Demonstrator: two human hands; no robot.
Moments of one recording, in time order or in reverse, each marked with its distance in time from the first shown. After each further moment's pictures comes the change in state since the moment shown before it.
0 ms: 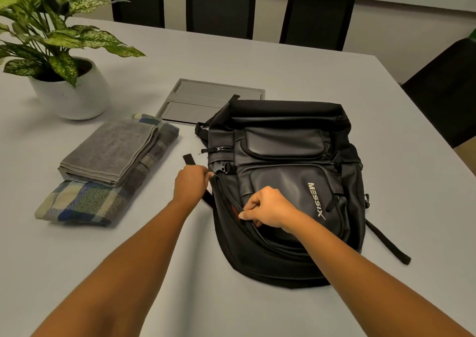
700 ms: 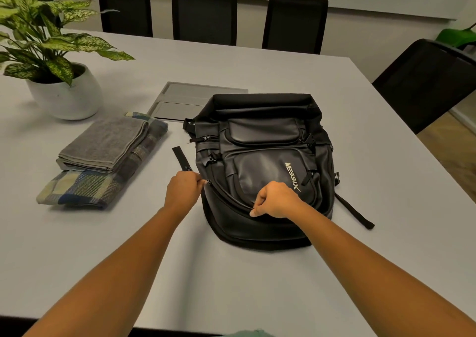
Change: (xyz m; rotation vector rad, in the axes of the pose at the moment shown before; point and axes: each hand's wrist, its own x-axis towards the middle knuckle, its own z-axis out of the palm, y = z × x) left_hand -0.081 0.022 -0.012 -0.017 -0.045 0.030; right_hand -0.064 0.040 -0.008 -0.241 0.074 0.085
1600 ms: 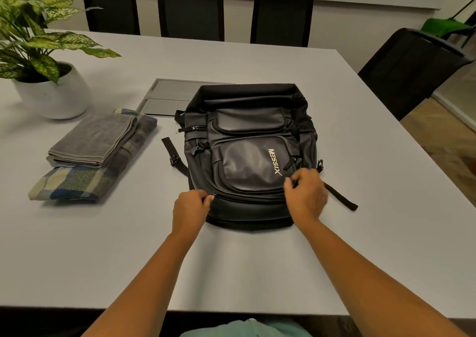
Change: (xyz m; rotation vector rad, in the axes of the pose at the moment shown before) left_hand -0.075 0.033 0.025 -0.230 0.012 -0.093; right_hand -0.021 0.068 0.024 0.203 0.969 0.170
